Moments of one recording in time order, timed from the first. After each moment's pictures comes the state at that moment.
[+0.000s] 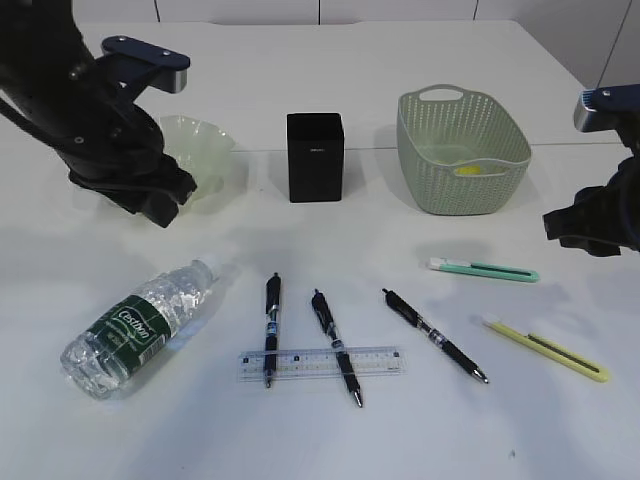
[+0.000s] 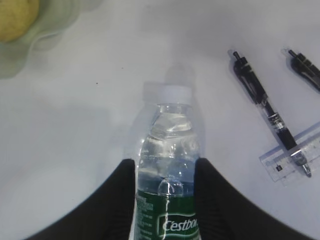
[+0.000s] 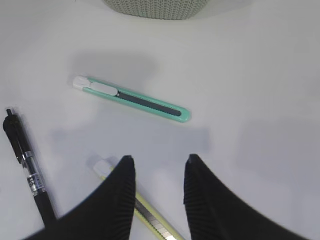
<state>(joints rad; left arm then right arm) -0.44 1.75 -1.34 0.06 0.86 0.00 0.11 1.46 -0.83 -0.14 0.38 0.11</state>
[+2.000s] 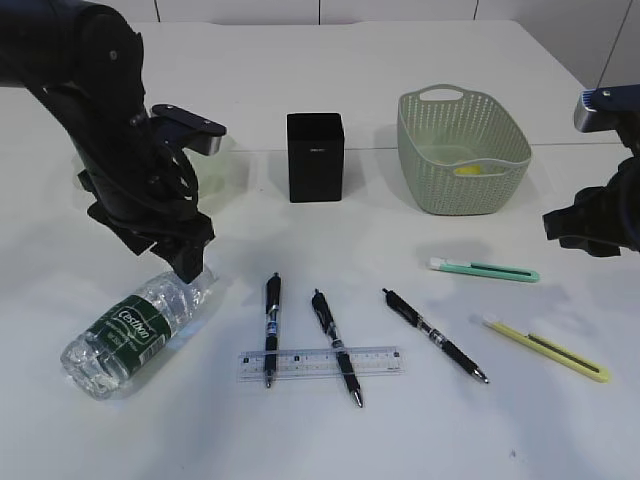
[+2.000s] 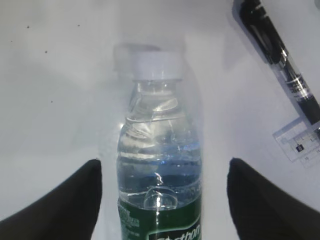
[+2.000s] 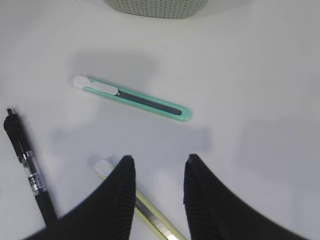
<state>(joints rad) -0.44 1.94 -1.43 0.02 0.97 0.09 0.11 1.46 -0.83 -0.14 0.38 0.11</state>
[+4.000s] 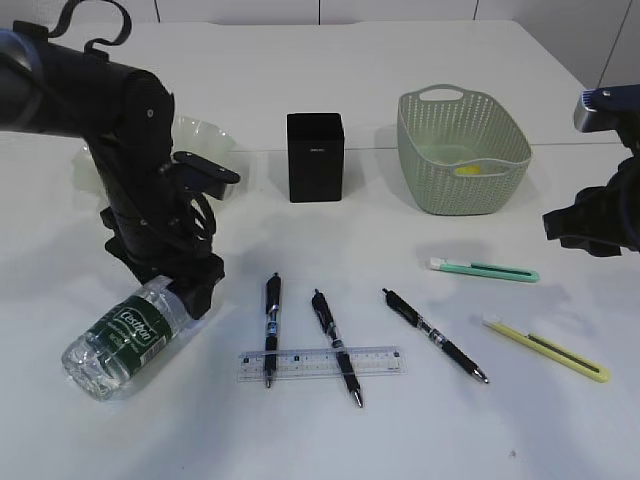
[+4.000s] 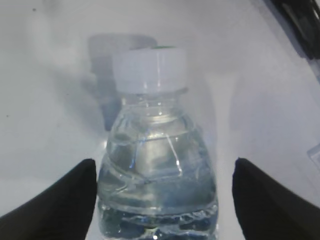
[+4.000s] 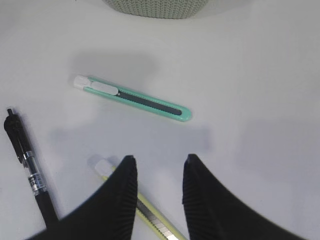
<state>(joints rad) -0.44 2.07 -1.43 0.02 0.93 0.10 0.11 1.46 -0.83 -0.14 0.38 0.11</state>
